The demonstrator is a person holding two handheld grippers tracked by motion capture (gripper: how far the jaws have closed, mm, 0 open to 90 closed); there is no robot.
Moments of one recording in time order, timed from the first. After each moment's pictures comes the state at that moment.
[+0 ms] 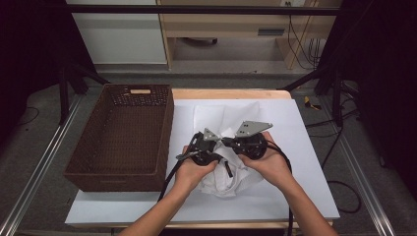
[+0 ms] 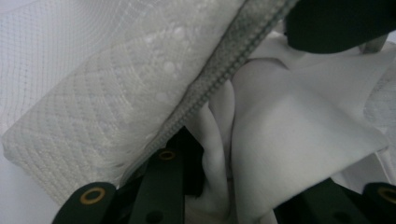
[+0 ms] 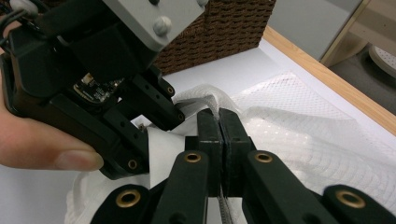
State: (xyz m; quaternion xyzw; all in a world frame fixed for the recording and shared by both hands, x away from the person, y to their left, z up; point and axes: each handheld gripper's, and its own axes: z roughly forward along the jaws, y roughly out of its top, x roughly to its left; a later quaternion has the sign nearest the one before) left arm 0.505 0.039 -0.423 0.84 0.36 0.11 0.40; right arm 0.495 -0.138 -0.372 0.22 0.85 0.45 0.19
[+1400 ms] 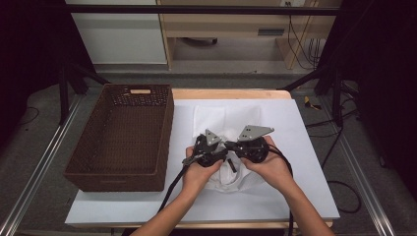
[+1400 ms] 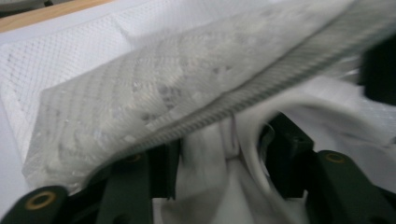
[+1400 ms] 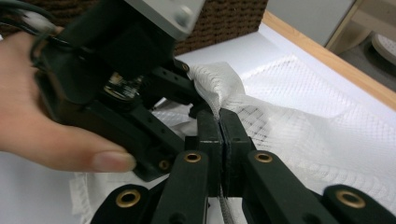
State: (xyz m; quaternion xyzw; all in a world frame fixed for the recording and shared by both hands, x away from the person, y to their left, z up) left arm 0.512 0.027 -0.450 0.80 0.37 0.19 0.43; right arm 0.496 -0.147 -0.392 0.23 0.84 0.45 0.18
